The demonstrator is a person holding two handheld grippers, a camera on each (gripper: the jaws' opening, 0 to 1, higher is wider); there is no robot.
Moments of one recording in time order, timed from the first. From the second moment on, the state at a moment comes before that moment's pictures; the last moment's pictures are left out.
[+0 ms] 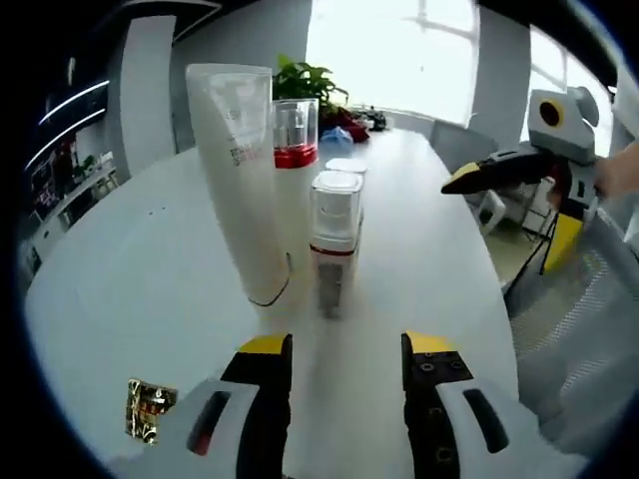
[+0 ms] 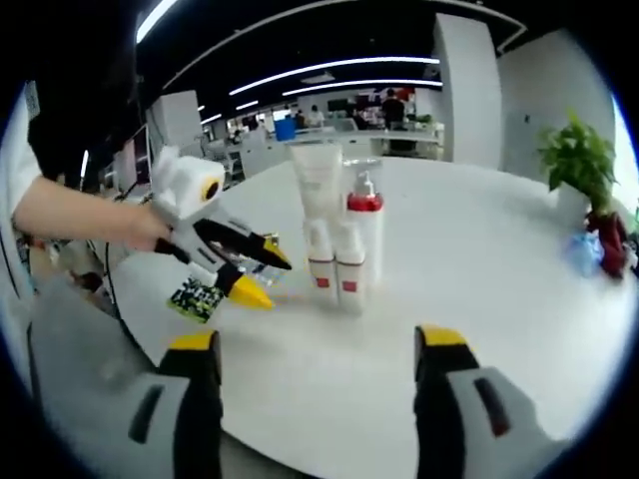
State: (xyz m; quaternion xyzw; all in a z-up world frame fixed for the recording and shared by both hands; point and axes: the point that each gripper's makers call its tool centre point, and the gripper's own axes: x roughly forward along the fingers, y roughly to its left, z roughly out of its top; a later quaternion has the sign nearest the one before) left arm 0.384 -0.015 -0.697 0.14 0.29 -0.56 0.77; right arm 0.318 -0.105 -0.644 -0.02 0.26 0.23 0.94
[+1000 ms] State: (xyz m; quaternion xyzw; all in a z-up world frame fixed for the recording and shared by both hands) left arm 0.317 0.092 -0.665 0.03 0.34 -0.42 0.84; right arm 0.301 -0.084 -0.627 -0.02 0.24 0.26 0.93
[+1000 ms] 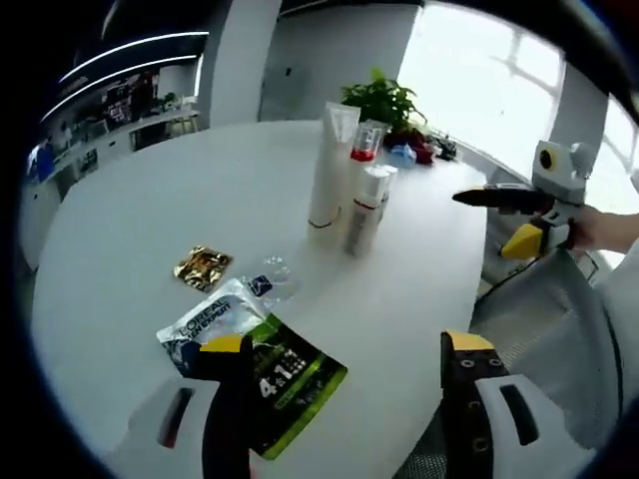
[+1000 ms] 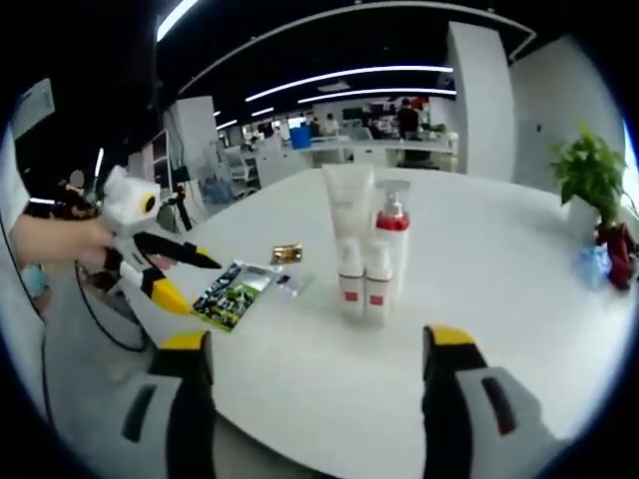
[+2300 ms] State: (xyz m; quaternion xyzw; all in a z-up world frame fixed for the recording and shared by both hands) left arm 0.265 0.165 -0.646 -0.01 0.33 -0.28 0.90; right arm 0.285 -0.078 -0.612 -0.02 0.22 0.26 0.94
